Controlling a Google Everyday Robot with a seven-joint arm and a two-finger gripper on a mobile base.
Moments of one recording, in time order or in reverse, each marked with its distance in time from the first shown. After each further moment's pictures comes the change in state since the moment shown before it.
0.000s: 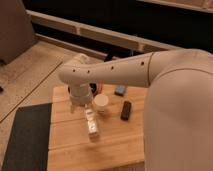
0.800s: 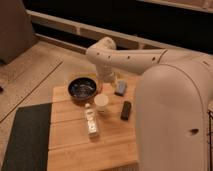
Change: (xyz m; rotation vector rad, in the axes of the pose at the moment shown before) arm -0.150 -0.156 -0.010 0.118 -0.143 0.208
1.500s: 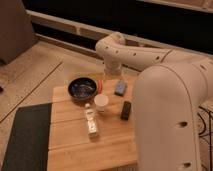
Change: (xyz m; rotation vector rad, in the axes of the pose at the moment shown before) arm -0.031 -0.016 0.001 -0.001 -0.042 0.016
